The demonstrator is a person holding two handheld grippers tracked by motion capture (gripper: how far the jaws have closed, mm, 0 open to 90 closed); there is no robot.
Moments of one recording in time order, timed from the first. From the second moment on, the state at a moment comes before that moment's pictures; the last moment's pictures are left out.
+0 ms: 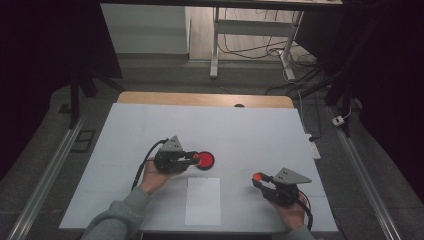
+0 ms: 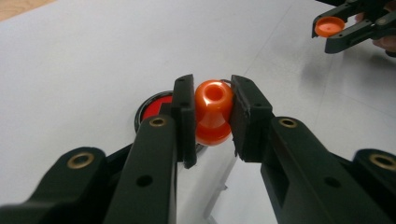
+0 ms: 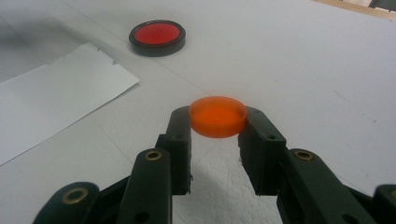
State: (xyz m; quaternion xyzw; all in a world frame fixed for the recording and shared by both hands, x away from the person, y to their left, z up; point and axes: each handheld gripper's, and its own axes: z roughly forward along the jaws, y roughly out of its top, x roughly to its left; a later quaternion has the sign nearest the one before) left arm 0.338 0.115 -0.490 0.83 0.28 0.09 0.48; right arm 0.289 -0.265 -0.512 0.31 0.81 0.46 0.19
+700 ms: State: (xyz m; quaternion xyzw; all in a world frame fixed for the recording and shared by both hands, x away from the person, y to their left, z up) left arm 0.319 0.119 -0.480 0.82 0.27 0.05 0.50; right arm 0.290 -0.267 -0.511 0.31 0.81 0.46 0.19
